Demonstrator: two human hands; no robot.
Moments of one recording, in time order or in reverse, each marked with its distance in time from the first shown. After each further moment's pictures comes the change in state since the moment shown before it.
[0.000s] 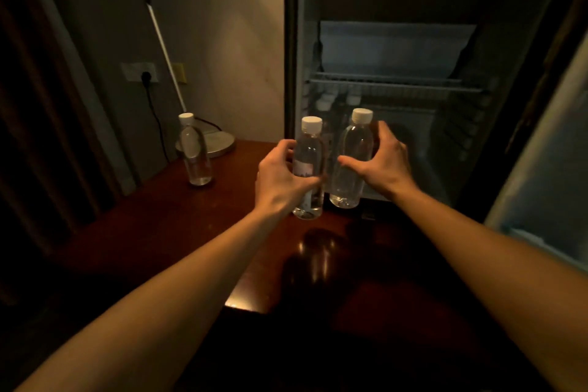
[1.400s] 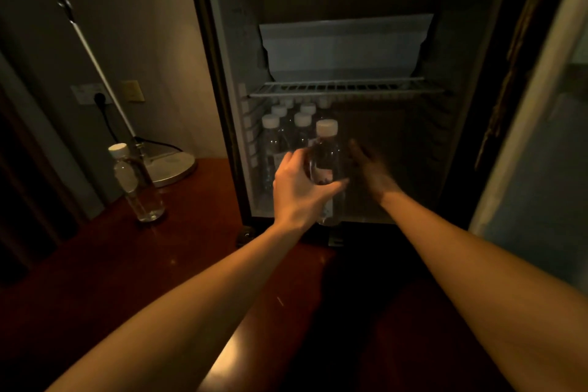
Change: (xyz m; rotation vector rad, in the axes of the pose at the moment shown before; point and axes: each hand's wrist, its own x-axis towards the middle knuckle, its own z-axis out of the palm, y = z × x) left_hand 0.038 0.032 0.120 0.000 -0.013 0.101; right_hand 0.061 0.101 0.005 0.571 -0.106 0.524
